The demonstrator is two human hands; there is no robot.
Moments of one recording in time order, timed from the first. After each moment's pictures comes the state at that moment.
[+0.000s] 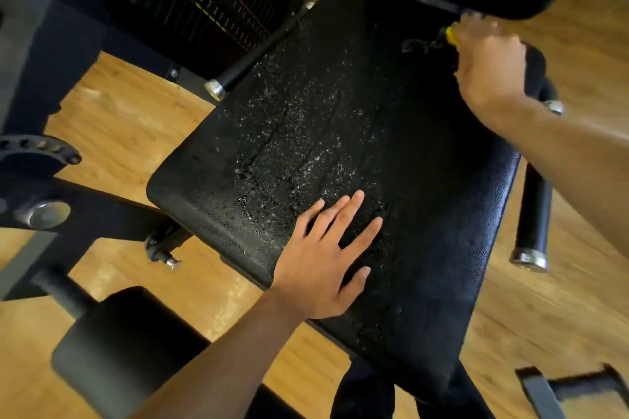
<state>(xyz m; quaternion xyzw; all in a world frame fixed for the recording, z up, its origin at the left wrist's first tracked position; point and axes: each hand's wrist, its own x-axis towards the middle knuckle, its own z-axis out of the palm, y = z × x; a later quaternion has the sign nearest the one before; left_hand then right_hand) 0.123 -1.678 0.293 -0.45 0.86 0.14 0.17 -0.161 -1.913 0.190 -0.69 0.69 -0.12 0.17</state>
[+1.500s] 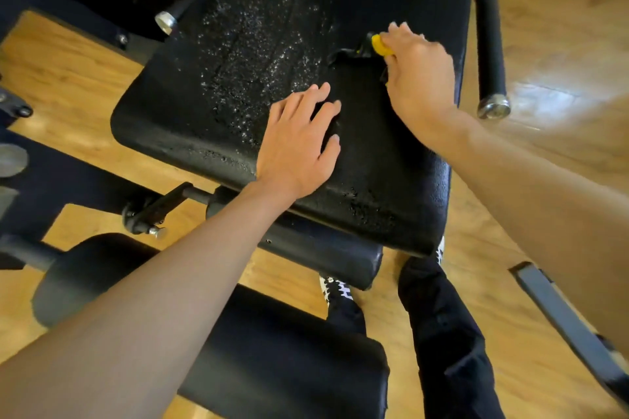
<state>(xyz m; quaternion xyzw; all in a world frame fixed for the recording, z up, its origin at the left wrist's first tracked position) 0.128 -1.670 0.285 -0.48 0.87 0.13 -0.01 -0.078 -1.709 0.256 -0.62 0.75 -0.15 0.19</state>
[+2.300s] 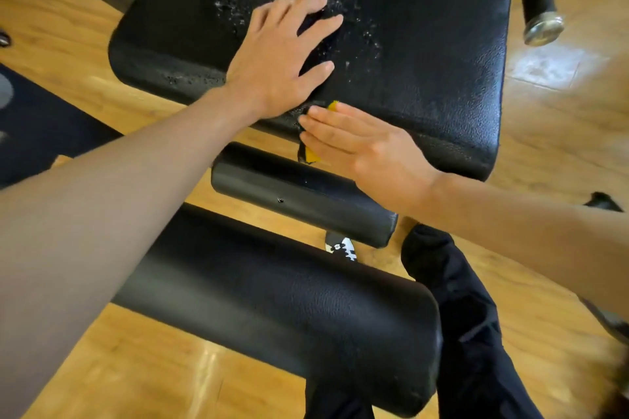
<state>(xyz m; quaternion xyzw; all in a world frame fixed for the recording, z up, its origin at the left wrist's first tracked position) 0.201 -1.703 0.285 -0.39 0.92 0.10 0.03 0.030 -1.554 0.258 -0.89 0.42 -0.15 0.09</state>
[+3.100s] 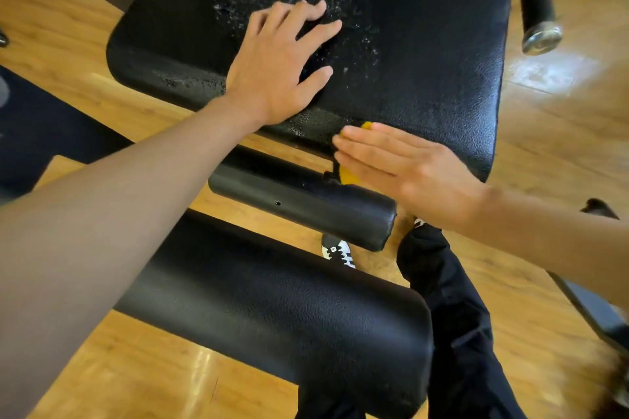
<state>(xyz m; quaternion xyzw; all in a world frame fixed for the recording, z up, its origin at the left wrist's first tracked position) 0.200 -1.700 0.281 -0.40 0.91 0.08 0.00 -0.019 -1.533 0.270 -0.91 0.39 -0.12 0.09</state>
